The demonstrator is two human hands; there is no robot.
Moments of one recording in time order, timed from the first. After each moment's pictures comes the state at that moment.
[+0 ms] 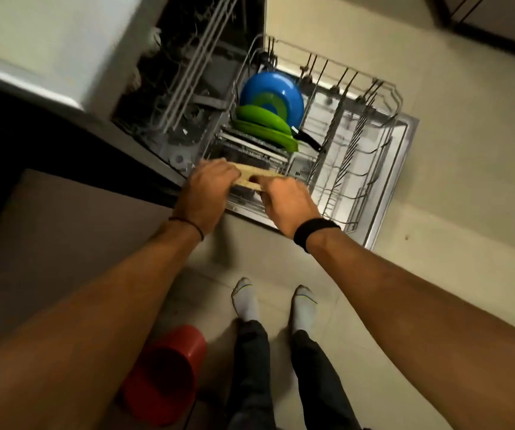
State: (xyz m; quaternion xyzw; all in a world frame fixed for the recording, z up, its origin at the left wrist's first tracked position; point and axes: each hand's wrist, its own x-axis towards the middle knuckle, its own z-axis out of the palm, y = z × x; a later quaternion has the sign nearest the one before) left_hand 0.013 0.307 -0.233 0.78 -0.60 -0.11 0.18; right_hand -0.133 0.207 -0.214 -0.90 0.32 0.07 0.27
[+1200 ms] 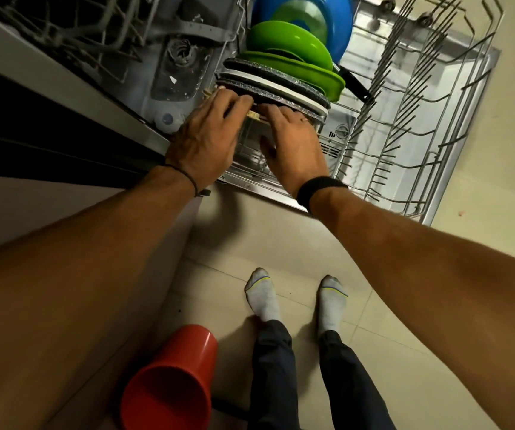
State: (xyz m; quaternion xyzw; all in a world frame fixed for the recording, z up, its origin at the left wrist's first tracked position) left_hand 0.088 0.281 -0.395 0.75 -0.64 -0.09 0.12; right_hand -0.056 0.193 -0.409 -0.89 0.37 -0.03 0.26
